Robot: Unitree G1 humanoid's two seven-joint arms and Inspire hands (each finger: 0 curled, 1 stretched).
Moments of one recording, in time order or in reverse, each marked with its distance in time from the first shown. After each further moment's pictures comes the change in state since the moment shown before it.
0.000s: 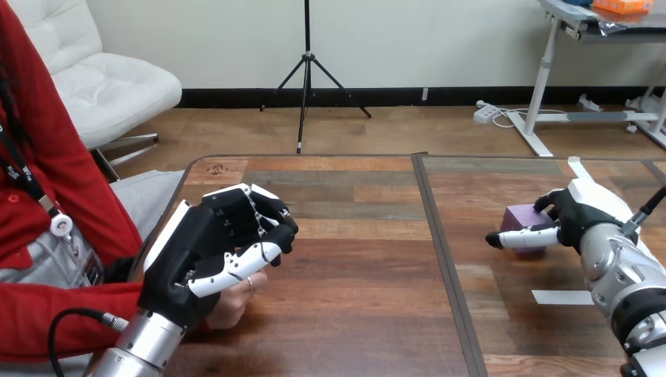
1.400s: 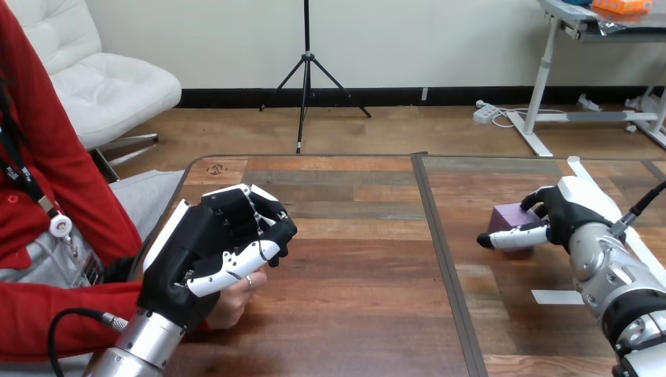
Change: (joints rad) left arm 0.000 0.000 0.001 -0.001 -0.001 0.000 0.000; right arm 0.000 0.025 0.002 0.000 0.030 -0.019 -0.030
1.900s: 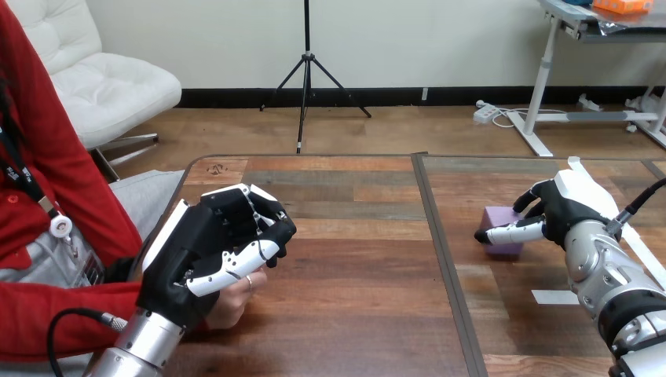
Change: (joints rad) left arm 0.000 0.001 0.000 0.000 0.001 0.000 0.003; right arm 0.000 0.010 0.006 0.000 -0.002 -0.021 -0.051
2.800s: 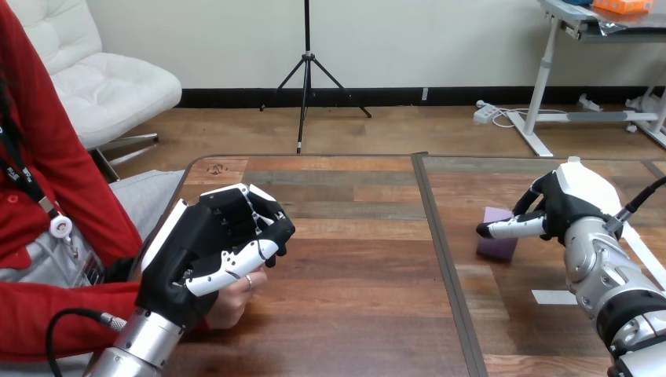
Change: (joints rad) left arm 0.000 0.002 0.000 0.000 0.000 0.000 0.003; right arm 0.000 0.005 0.004 0.000 -0.011 -0.008 -0.063
